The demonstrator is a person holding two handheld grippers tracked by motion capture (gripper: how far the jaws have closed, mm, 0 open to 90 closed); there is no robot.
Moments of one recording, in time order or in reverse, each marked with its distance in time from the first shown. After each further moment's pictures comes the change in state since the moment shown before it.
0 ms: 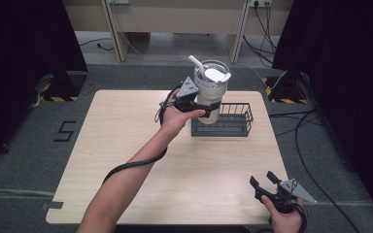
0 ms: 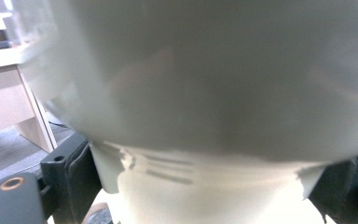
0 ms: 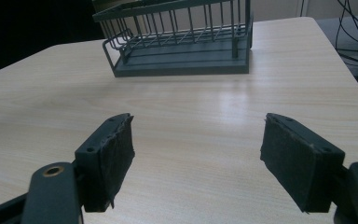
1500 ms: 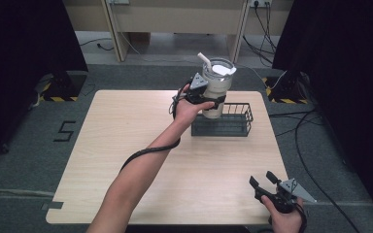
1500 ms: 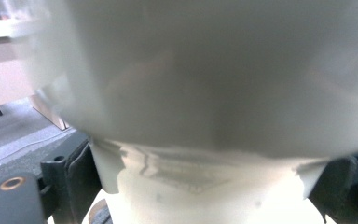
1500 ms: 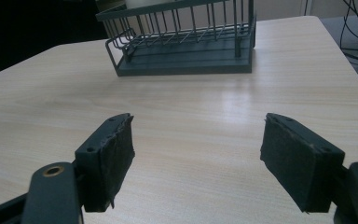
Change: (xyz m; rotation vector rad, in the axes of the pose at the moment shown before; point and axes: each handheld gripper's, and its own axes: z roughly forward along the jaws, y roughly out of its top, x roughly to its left) left arm 0.026 -0.019 0.057 0.068 0.079 -0.063; right arm 0.000 0.000 0.000 0.005 0.013 0.005
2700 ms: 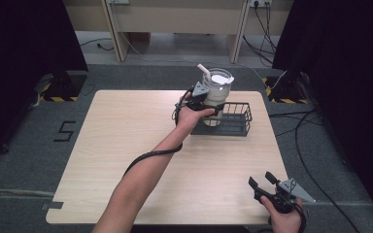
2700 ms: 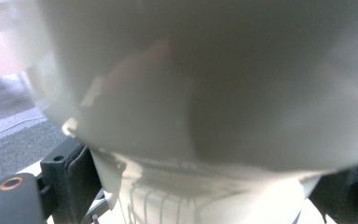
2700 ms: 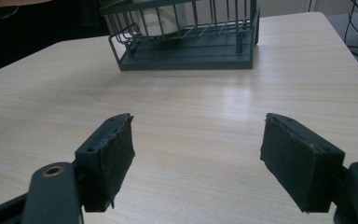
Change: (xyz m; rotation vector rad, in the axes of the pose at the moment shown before) left arm 0.001 -0.037 0.016 0.057 0.004 -0.054; right arm 0.000 -0.002 0.001 0.011 0.008 -0.004
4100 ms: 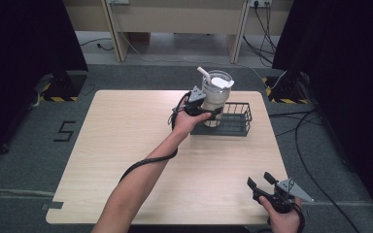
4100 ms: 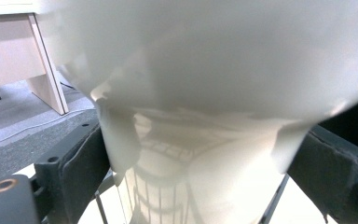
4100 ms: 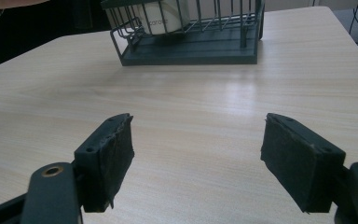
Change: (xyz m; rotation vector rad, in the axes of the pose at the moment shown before) left arm -0.002 -0.010 -0.016 -0.037 0.012 0.084; right arm 0.002 -0.001 0.002 0.018 0.009 0.000
